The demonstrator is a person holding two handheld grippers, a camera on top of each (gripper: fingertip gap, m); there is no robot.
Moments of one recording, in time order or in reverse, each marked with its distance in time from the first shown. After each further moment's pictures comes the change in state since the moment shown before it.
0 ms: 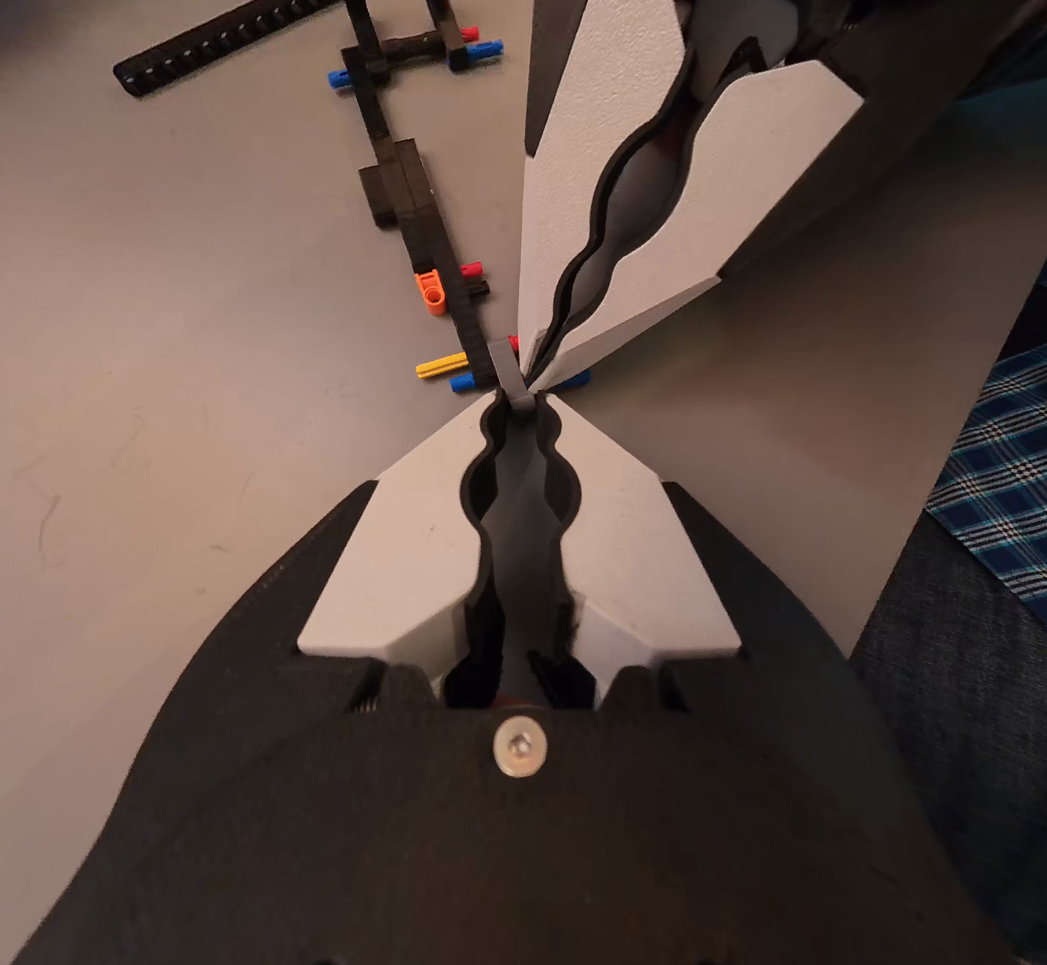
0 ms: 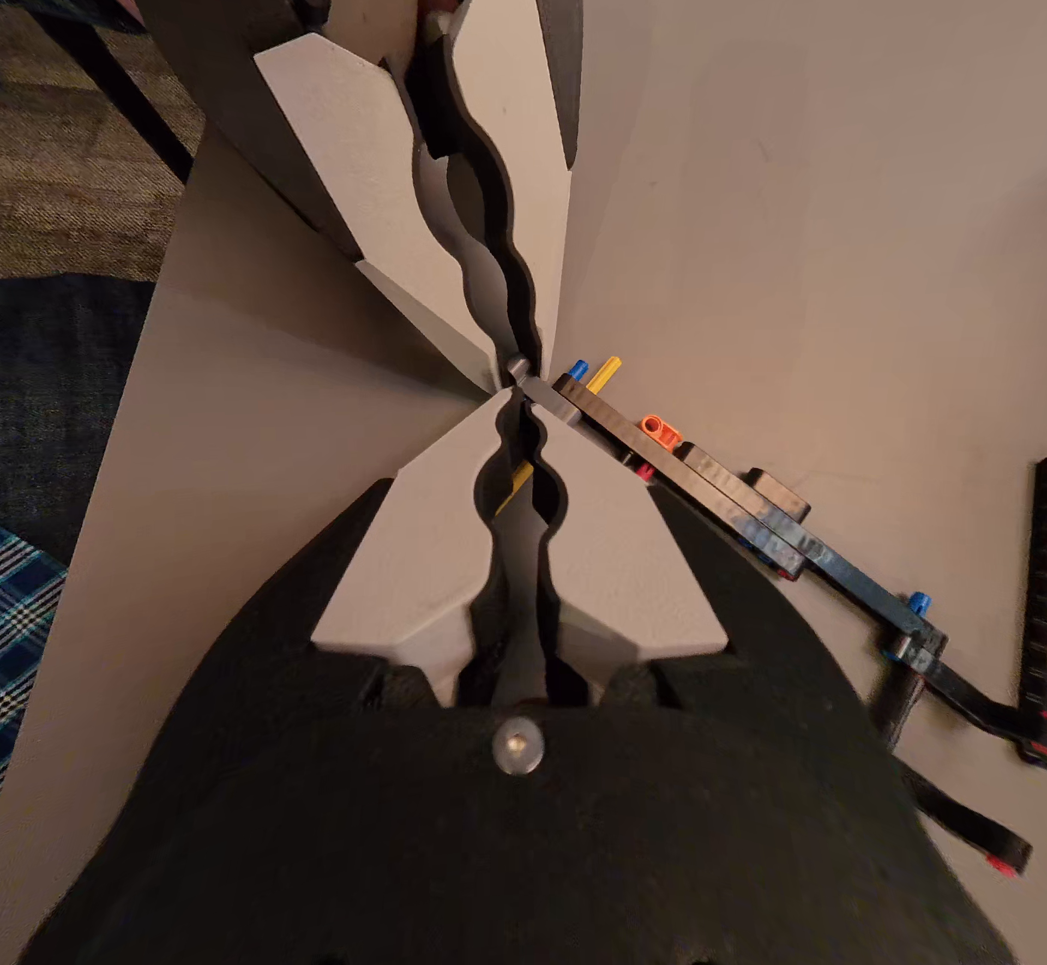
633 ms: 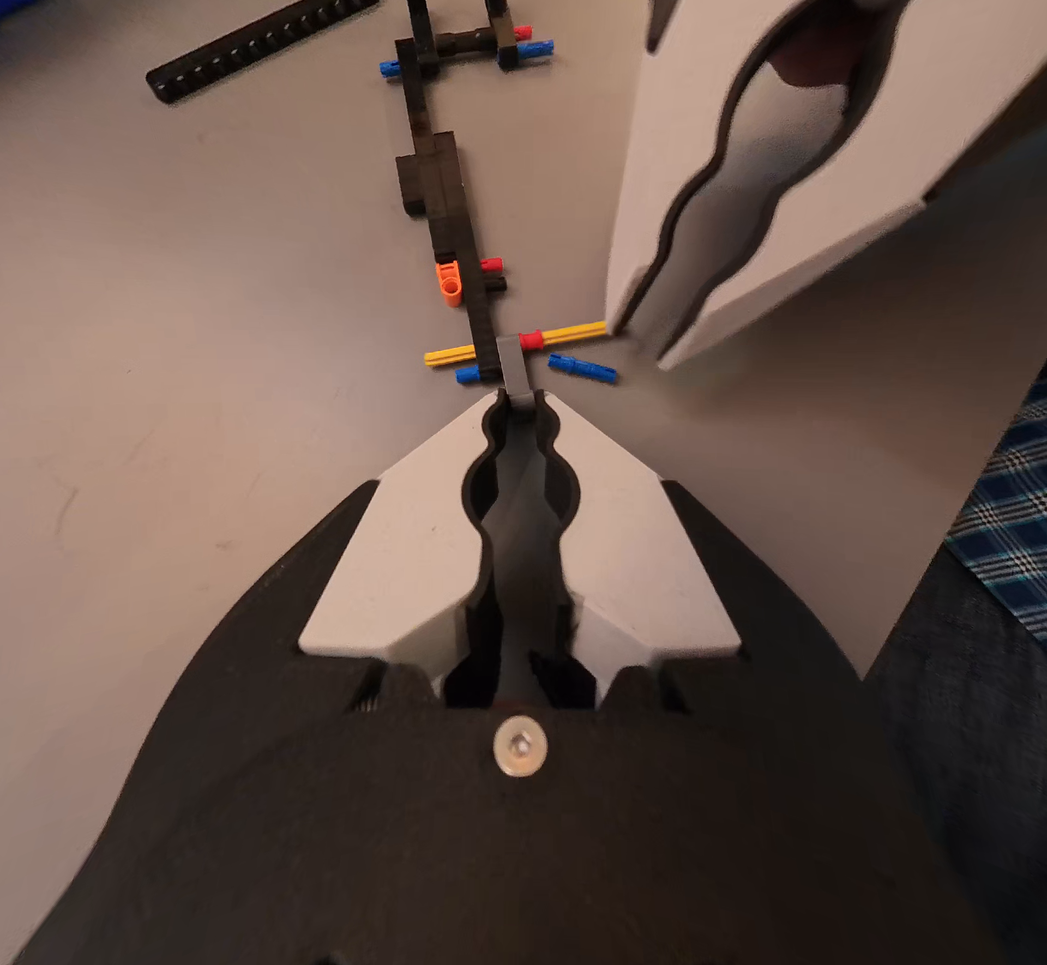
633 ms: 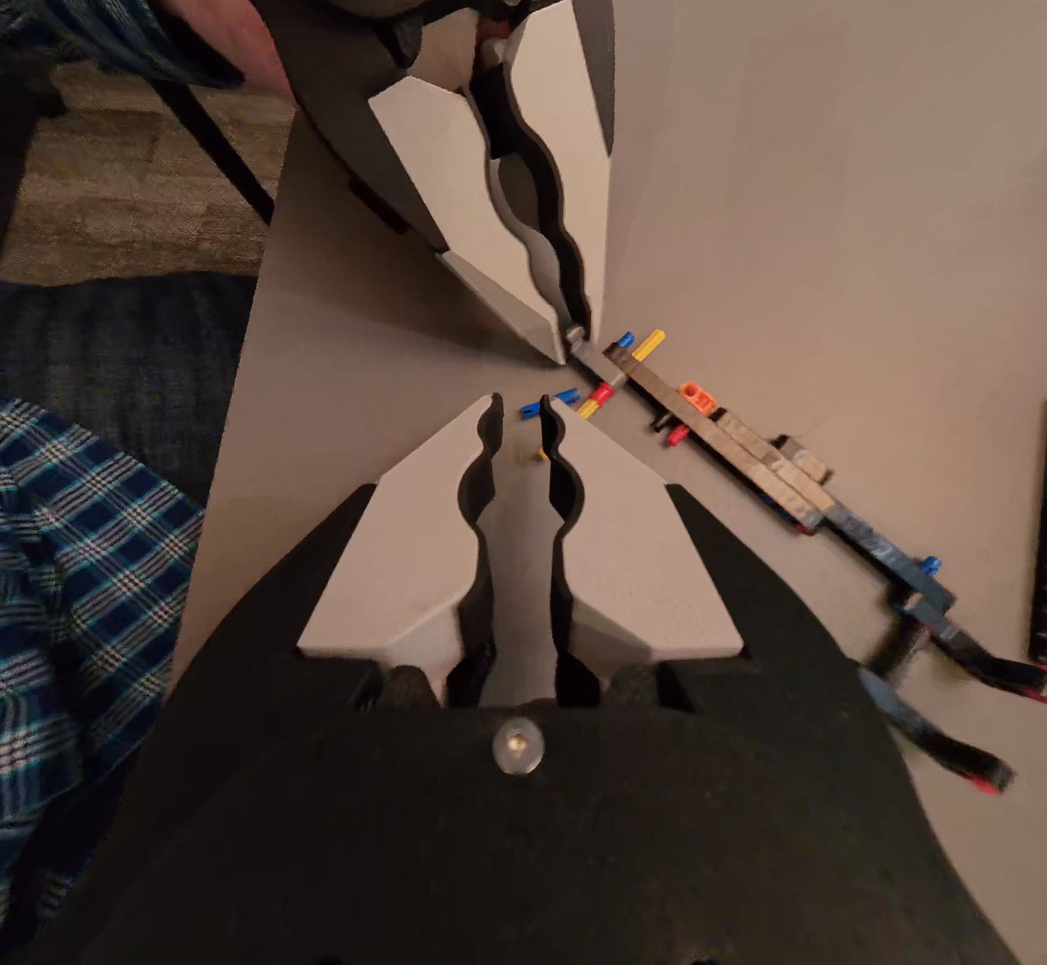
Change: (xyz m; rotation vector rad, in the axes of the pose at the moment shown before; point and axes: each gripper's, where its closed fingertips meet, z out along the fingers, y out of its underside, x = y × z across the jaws) left arm -0.002 -0.003 0.003 0.001 -0.060 -0.011; right arm -0.018 0.003 -0.031 -0.010 -0.043 0.061
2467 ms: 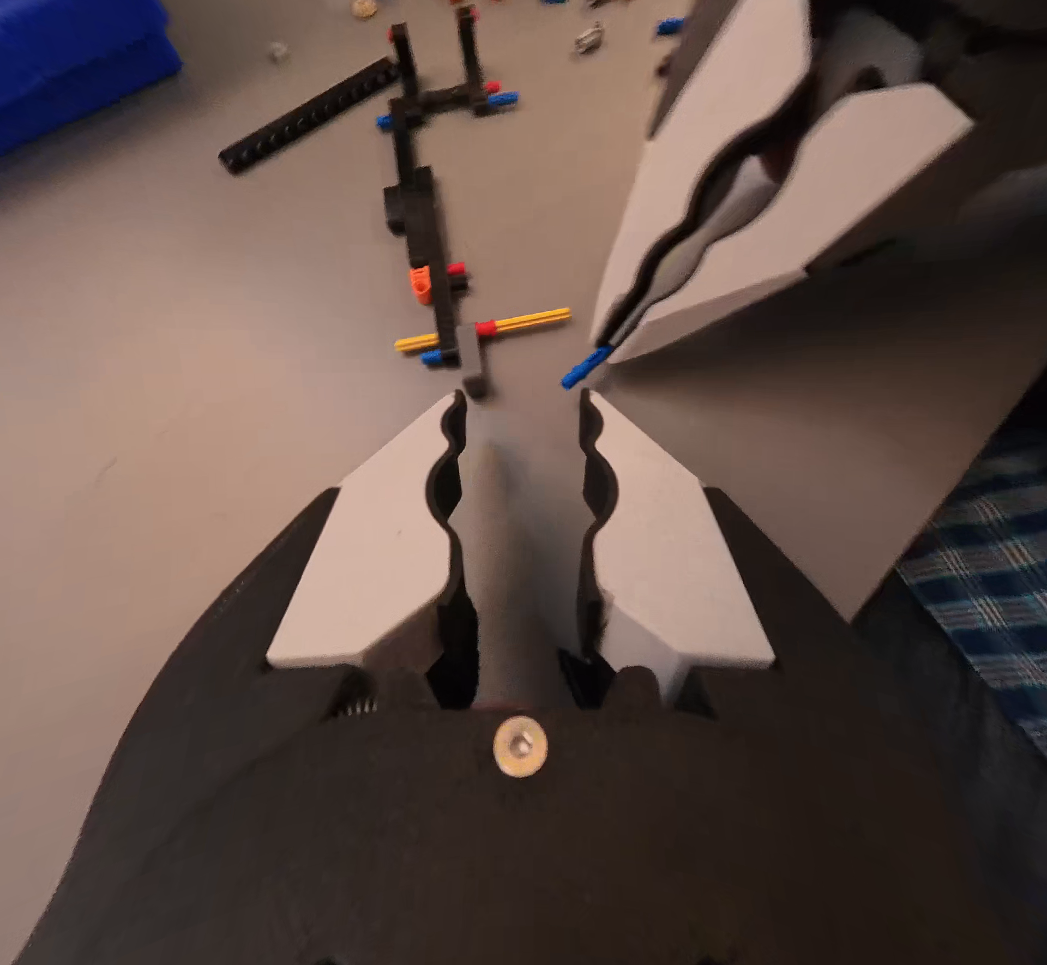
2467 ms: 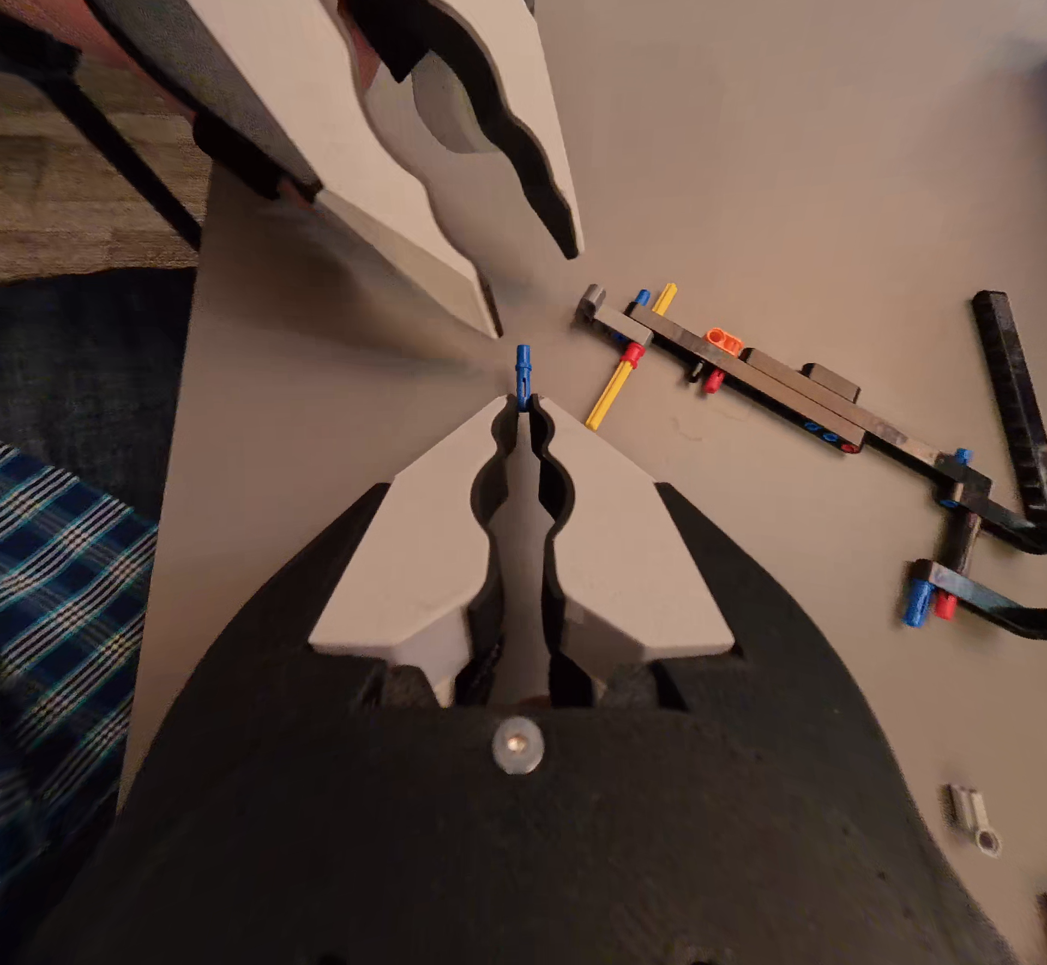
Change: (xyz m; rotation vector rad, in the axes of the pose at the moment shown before) left arm 0.013 -0.013 -0.014 0.090 -0.122 -0.016; right arm 0.003 0.017 -0.003 0.041 0.141 0.017
